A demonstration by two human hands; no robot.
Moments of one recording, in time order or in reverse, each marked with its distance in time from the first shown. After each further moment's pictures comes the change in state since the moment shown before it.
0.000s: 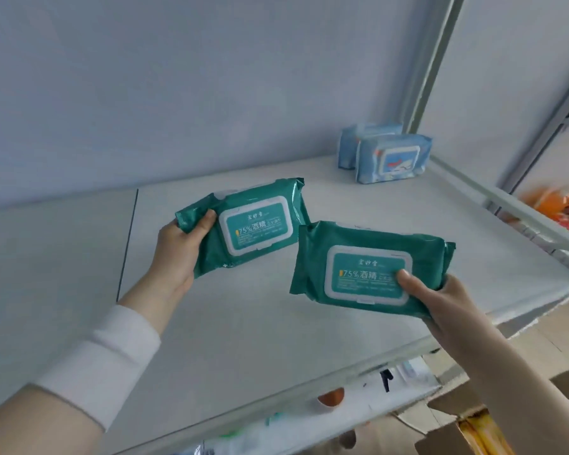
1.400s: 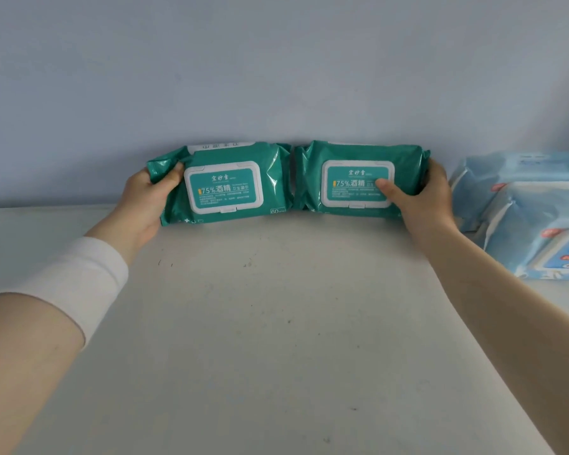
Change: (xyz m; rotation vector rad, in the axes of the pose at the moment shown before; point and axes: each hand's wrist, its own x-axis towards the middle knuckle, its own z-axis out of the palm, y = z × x) left_hand 0.262 -0.027 -0.022 0.208 0.202 0.028; right_hand 0.396 -0.026 0.104 -0.420 0.105 -0.290
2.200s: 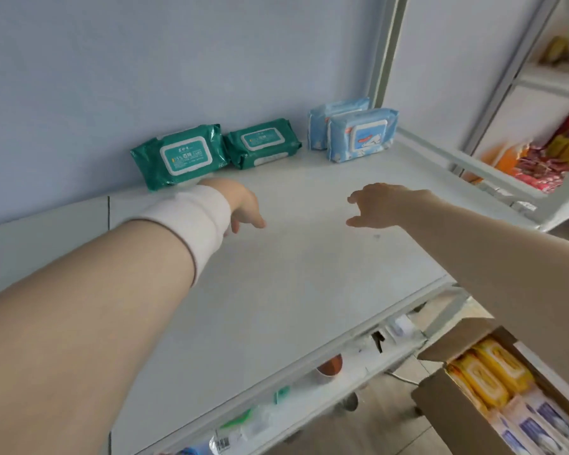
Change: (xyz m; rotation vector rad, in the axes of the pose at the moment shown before) left_hand -0.256 0.114 0.056 1.720 -0.993 0.078; right_hand -0.287 -0.093 -0.128 -1.400 -0.478 0.223
